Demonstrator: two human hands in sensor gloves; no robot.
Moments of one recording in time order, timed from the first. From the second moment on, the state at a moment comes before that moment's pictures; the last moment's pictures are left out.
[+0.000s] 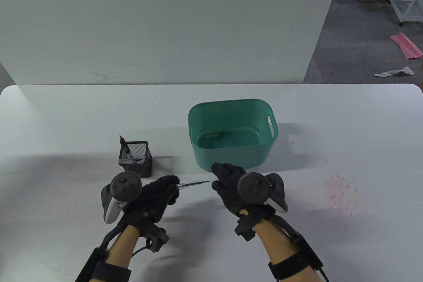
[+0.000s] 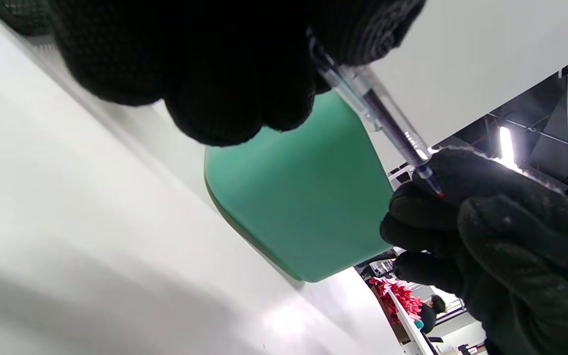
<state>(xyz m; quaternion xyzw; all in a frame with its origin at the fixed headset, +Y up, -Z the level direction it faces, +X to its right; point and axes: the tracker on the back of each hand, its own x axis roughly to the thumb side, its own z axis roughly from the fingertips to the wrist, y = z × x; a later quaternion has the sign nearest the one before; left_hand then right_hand) -0.220 -0.710 -0.318 -0.08 -0.11 0.46 0.88 0.072 -0.669 -0.318 0.24 -0.03 0.92 0.30</state>
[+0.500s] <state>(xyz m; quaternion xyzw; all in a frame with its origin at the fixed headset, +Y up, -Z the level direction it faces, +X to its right) -0.209 -0.716 -0.315 -0.10 -0.12 0.45 0.88 0.063 -0.680 -0.319 0.26 -0.01 0.93 0.27</state>
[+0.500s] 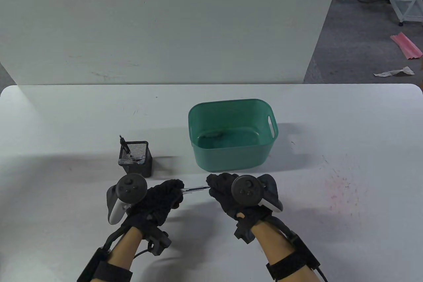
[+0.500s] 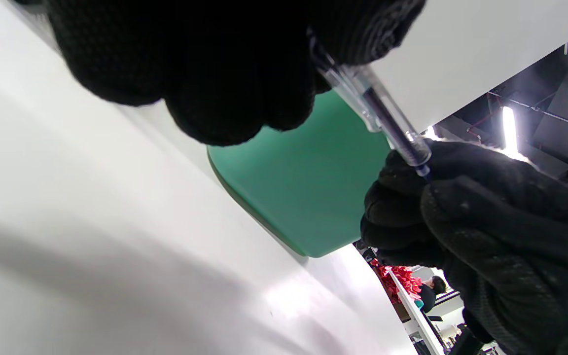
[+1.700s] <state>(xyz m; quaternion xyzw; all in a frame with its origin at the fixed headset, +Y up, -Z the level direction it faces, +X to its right) -0.220 -0.723 -0.321 -0.09 -0.08 0.42 0.90 0.159 -0.622 -0.339 0.03 -0.17 0.91 0.38</state>
